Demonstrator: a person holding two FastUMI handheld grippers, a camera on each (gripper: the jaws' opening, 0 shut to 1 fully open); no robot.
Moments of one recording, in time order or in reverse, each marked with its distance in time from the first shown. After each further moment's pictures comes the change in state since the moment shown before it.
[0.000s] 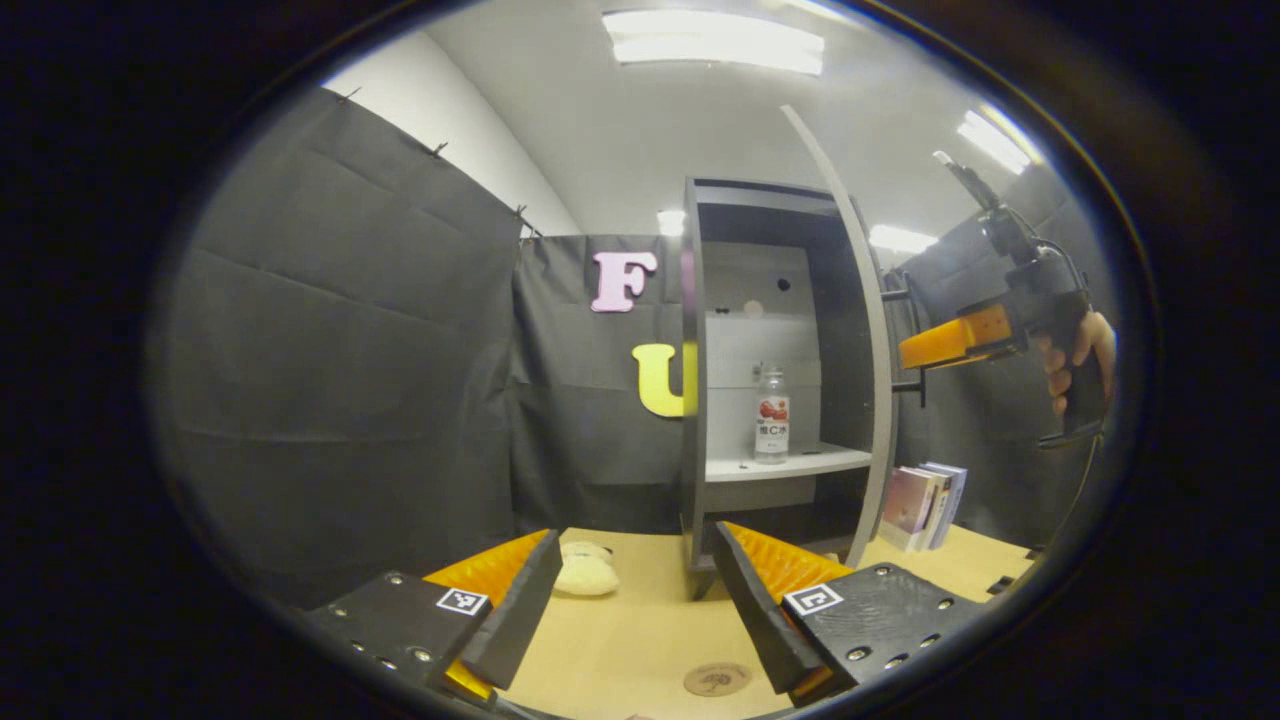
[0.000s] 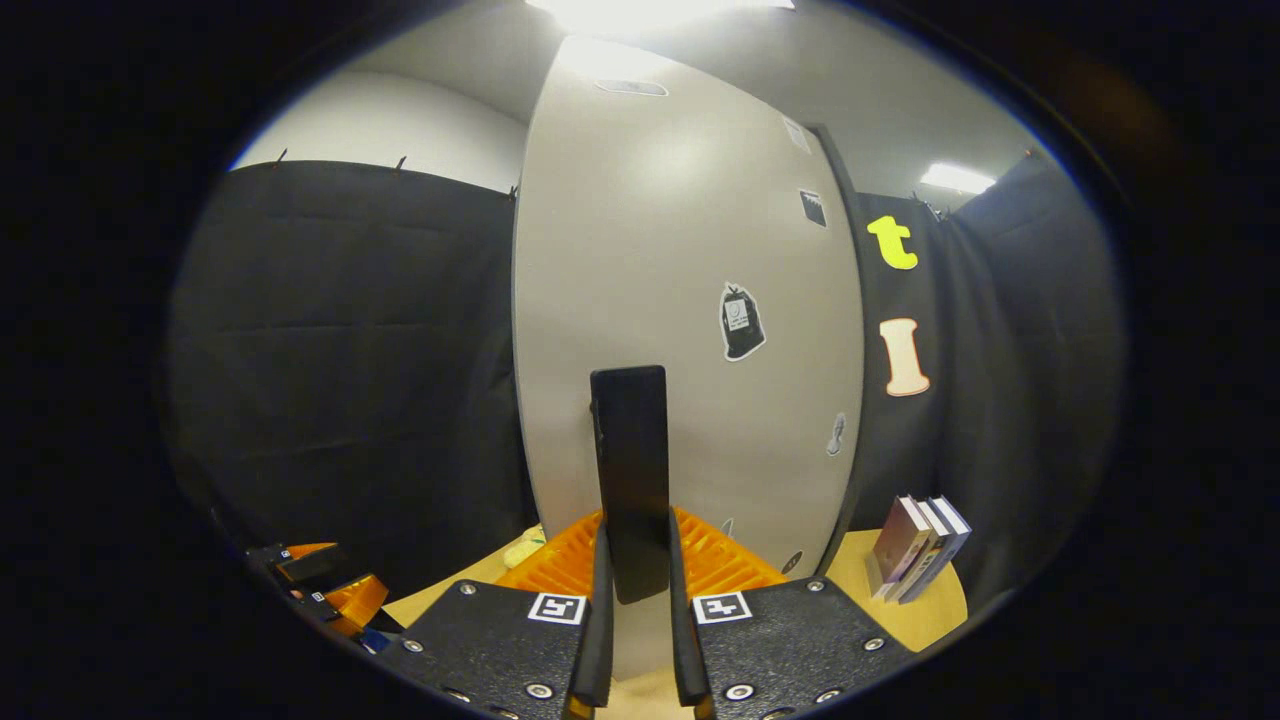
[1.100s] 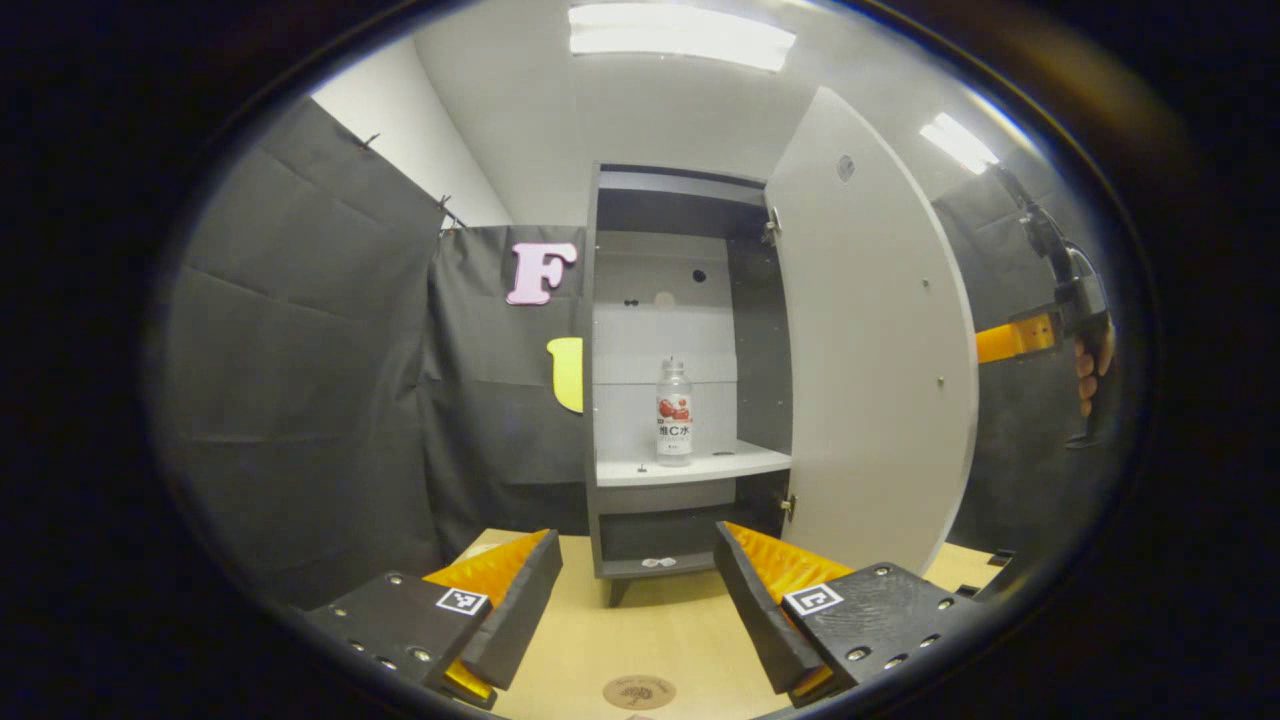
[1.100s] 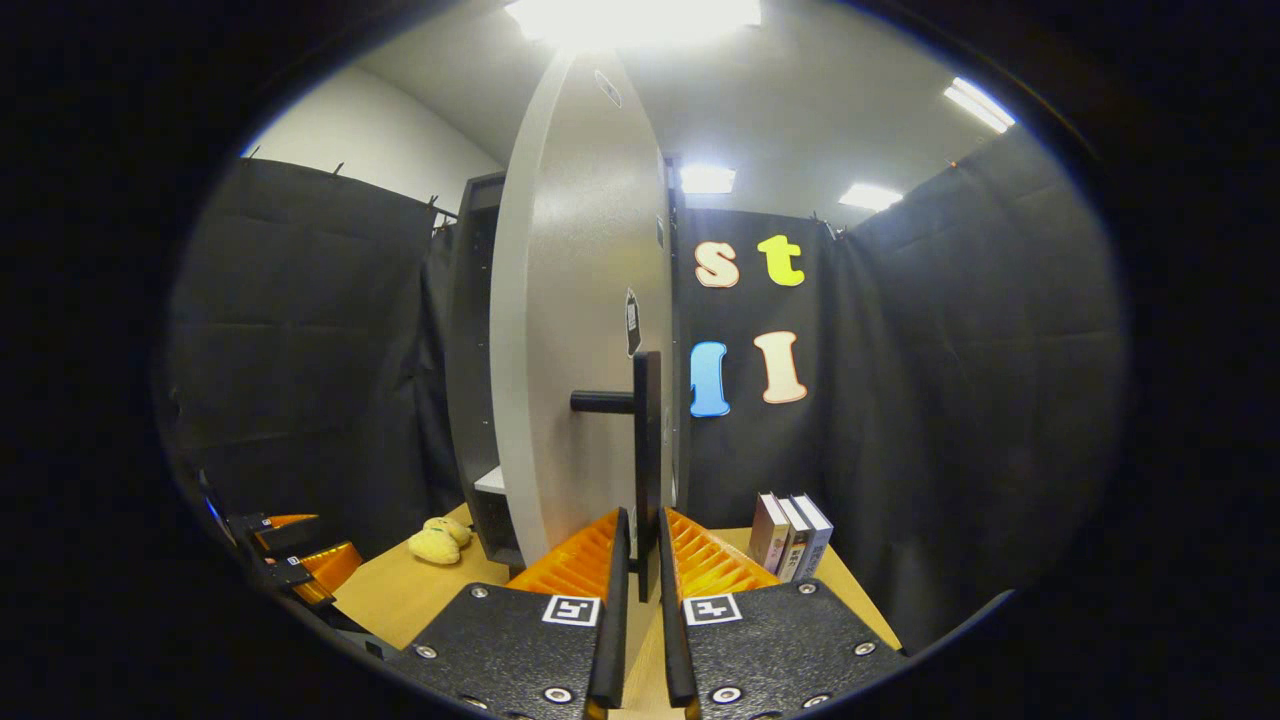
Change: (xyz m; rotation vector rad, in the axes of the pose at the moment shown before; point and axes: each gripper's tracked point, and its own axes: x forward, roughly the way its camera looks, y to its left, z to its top) left arm 0.024 -0.108 0.003 0.014 0.007 -0.198; right arm -0.024 -0.063 -0.004 0.004 -0.035 -0.302
